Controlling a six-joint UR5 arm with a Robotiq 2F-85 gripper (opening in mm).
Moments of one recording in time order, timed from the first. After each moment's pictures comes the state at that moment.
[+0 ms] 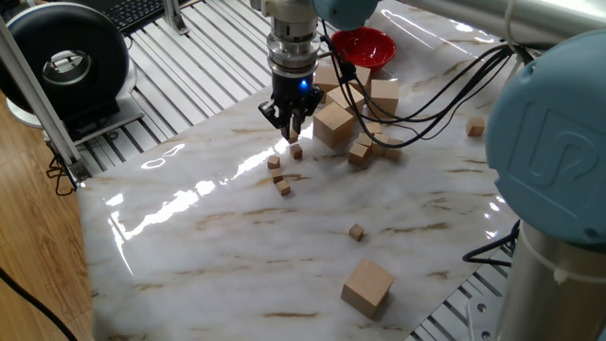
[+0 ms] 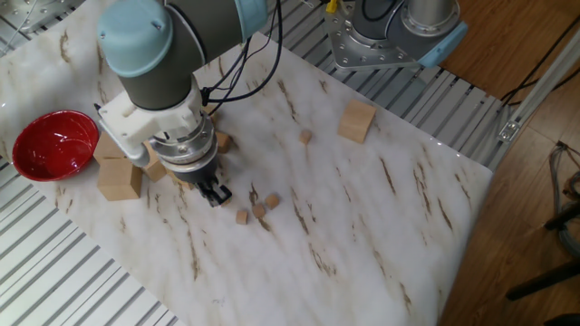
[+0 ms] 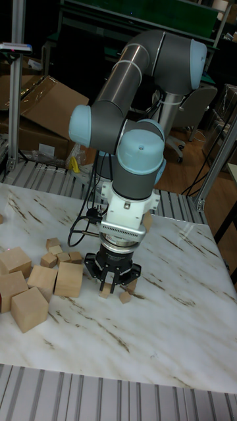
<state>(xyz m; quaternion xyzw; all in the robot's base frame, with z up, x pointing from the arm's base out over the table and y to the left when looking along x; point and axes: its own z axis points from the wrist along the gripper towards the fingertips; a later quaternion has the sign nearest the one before) 0.591 0.023 0.041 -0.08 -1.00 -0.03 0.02</state>
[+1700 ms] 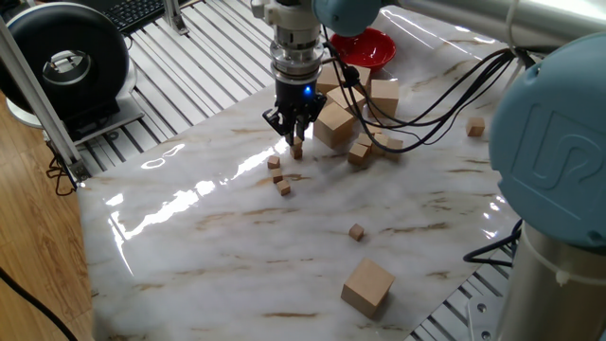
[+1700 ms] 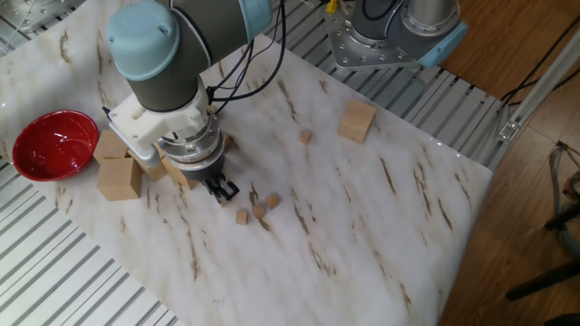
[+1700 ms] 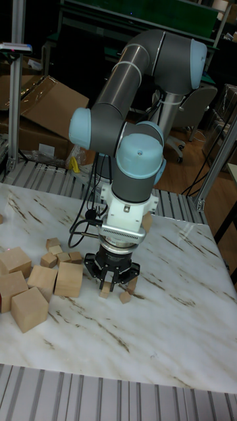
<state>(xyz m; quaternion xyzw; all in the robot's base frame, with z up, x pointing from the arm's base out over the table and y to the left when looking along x) 0.581 0.022 0.033 -0.06 -1.00 -0.03 0.03</state>
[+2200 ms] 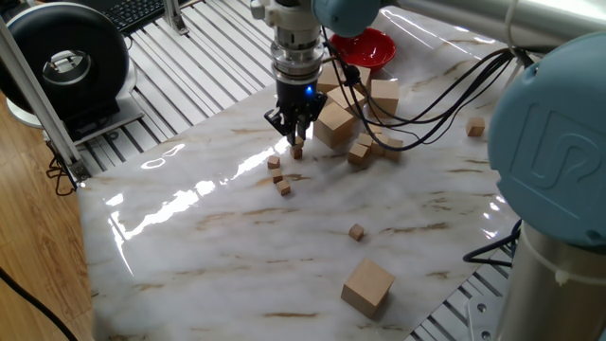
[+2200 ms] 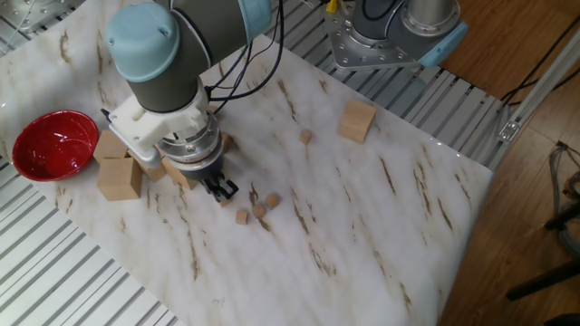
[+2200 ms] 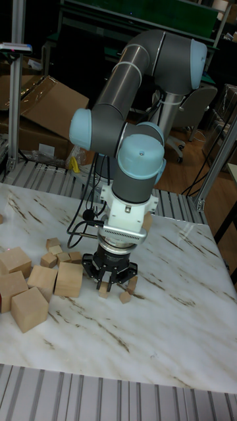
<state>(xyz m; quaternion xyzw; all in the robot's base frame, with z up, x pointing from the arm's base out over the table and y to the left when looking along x) 0.582 0.012 0.032 -0.03 -1.00 -0.01 0.03</state>
